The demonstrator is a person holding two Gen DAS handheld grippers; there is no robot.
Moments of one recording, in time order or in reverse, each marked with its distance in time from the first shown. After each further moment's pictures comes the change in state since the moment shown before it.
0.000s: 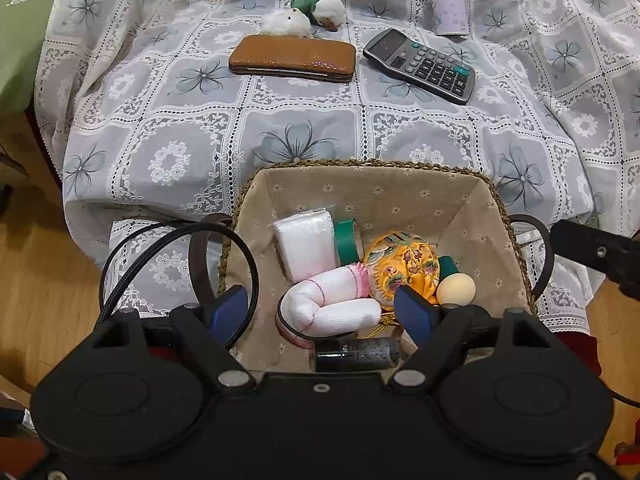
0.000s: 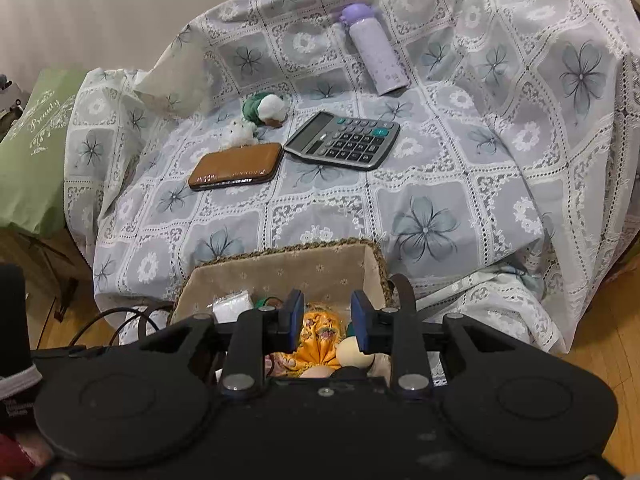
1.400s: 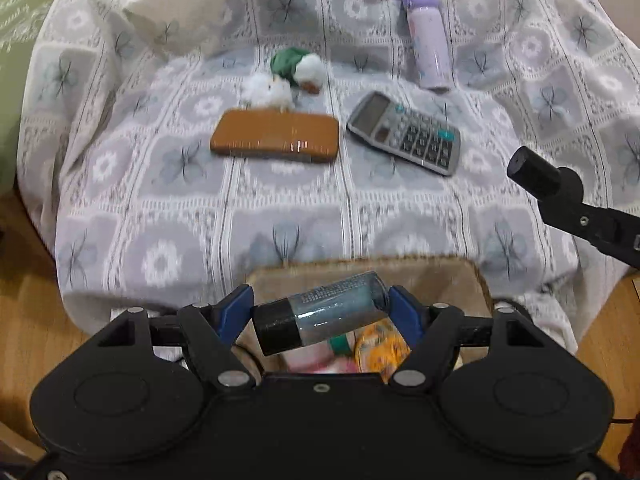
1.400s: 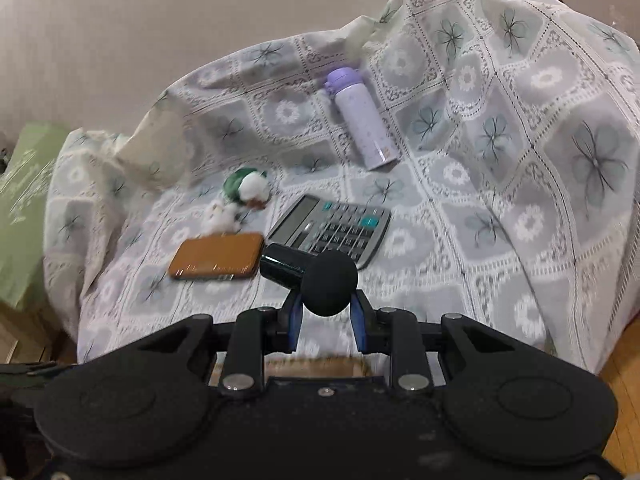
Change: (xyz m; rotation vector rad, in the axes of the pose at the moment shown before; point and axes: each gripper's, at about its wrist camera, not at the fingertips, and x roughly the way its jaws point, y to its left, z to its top) left arm -0.010 0.000 0.059 0.045 -0.090 -0.040; right arm 0.013 -0.003 0.062 0.018 -0.173 -0.024
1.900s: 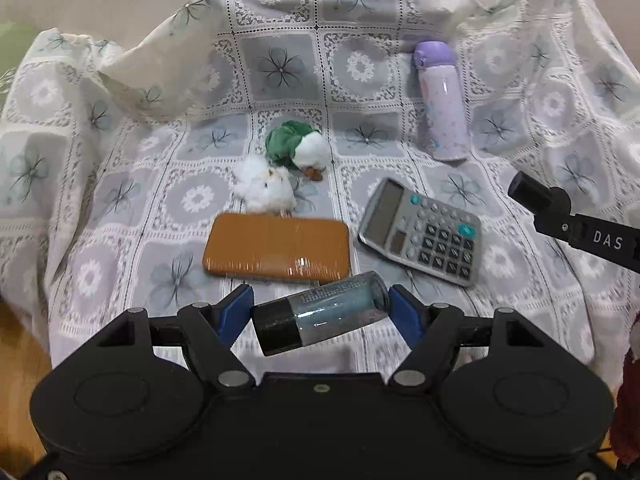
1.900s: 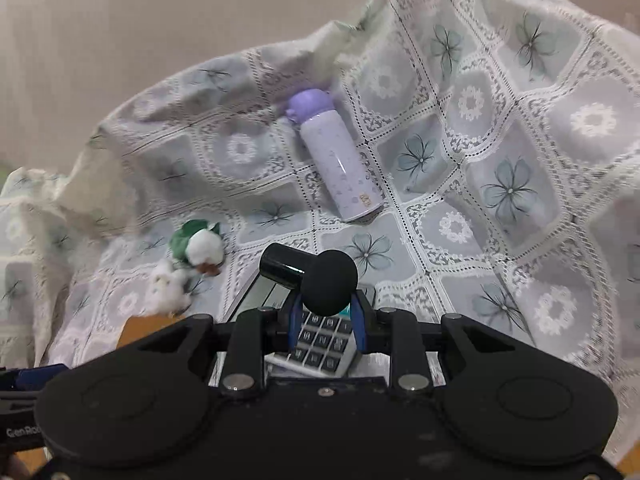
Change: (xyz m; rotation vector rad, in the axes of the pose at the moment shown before) left arm 0.029 0.011 0.098 0.033 -0.089 -0.002; right arm 0.090 -0.013 0.088 0.036 -0.036 -0.087
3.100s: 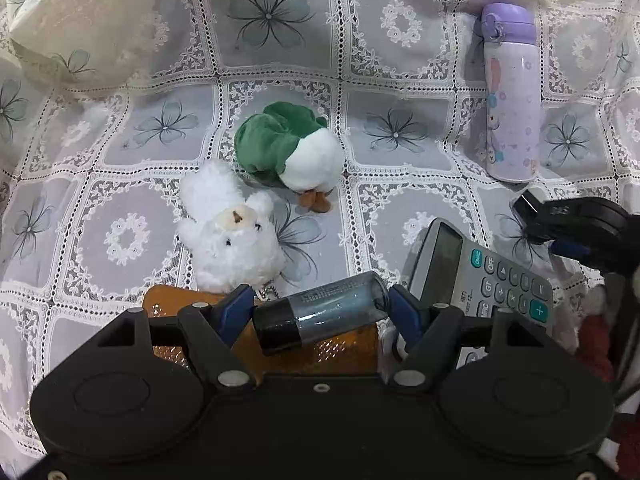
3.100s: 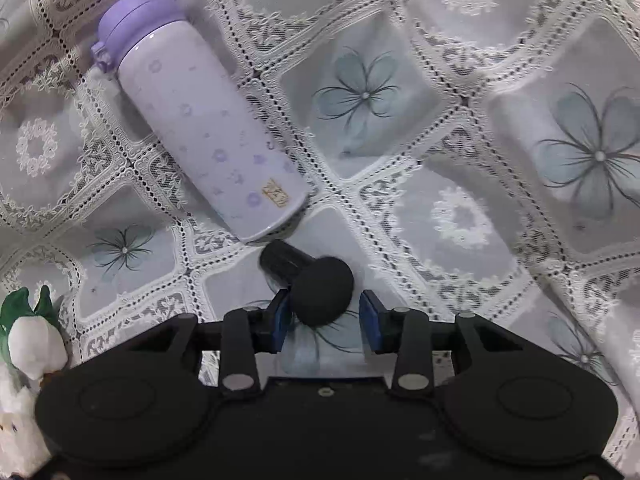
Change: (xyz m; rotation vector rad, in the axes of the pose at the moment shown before) left arm 0.159 0.019 0.083 -0.045 0.130 -0.048; right arm 0.241 -0.022 0.059 0.226 0.177 -0.341
